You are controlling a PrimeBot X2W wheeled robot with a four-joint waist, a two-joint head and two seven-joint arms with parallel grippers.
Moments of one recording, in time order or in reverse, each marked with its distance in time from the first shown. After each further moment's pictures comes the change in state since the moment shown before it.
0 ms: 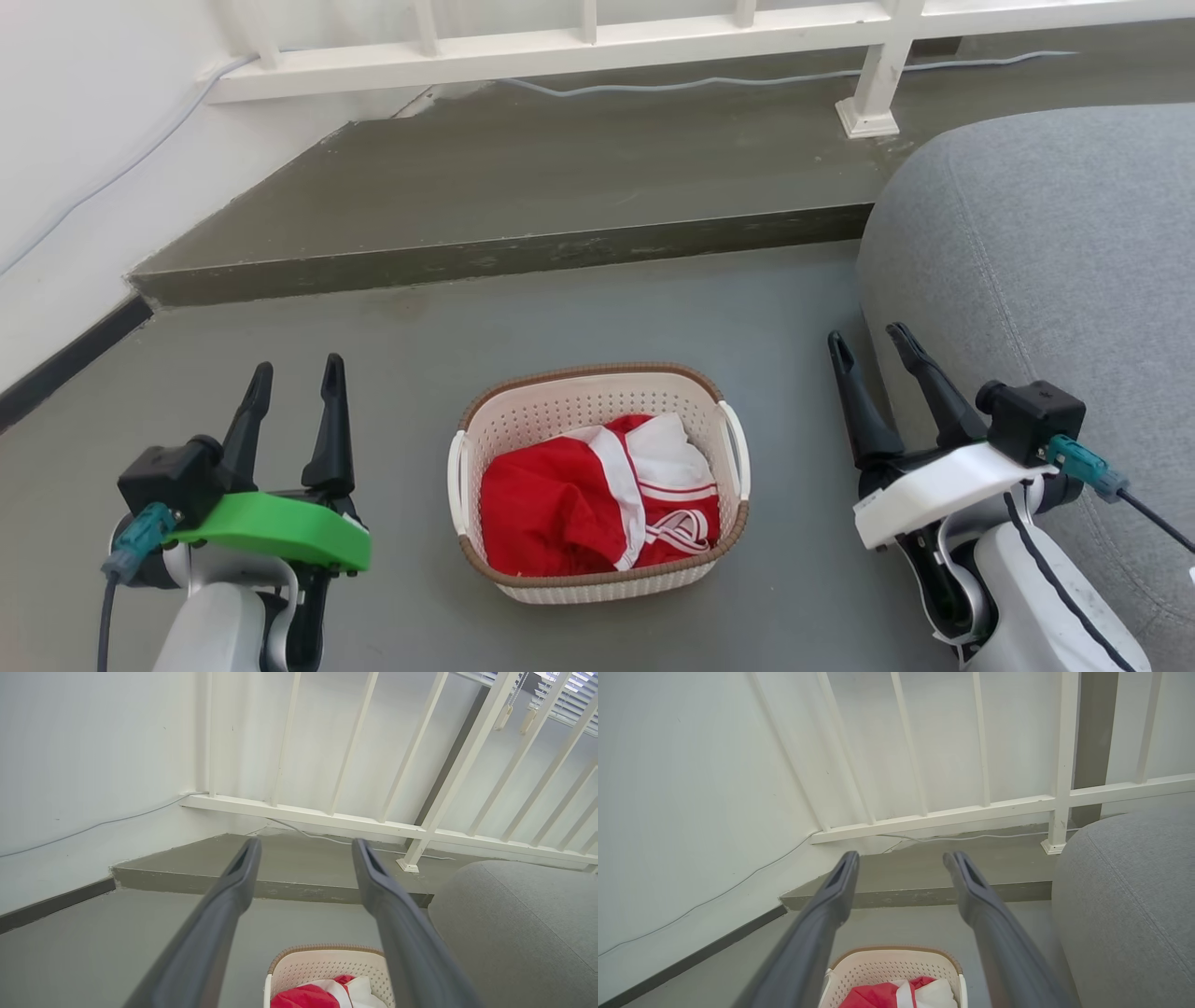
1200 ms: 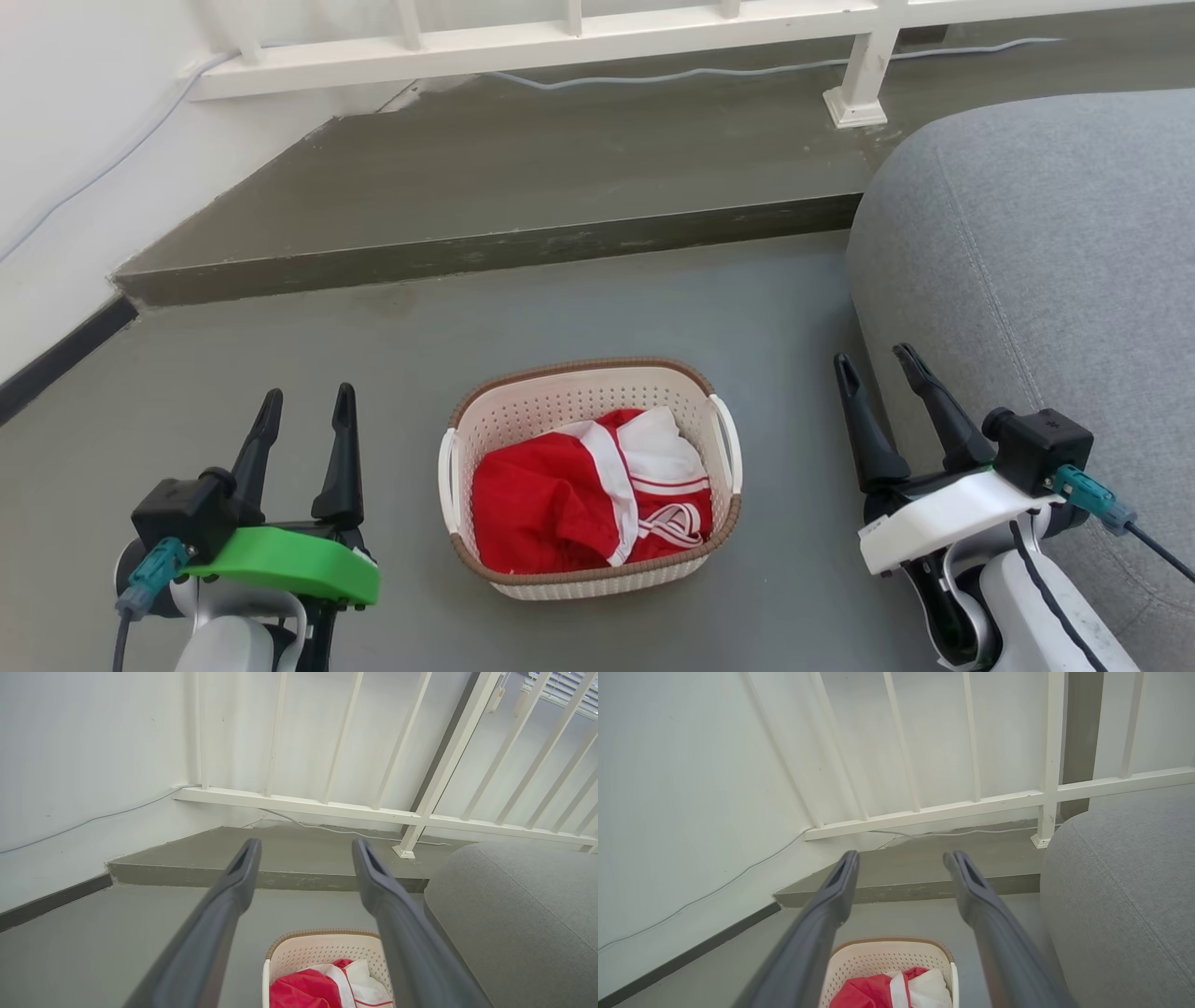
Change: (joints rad) left arm 0.075 -0.018 0.016 -0.058 0.056 -0.010 0.000; right arm 0.070 0.025 -0.043 -0.055 -0.053 0.018 0.000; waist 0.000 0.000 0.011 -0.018
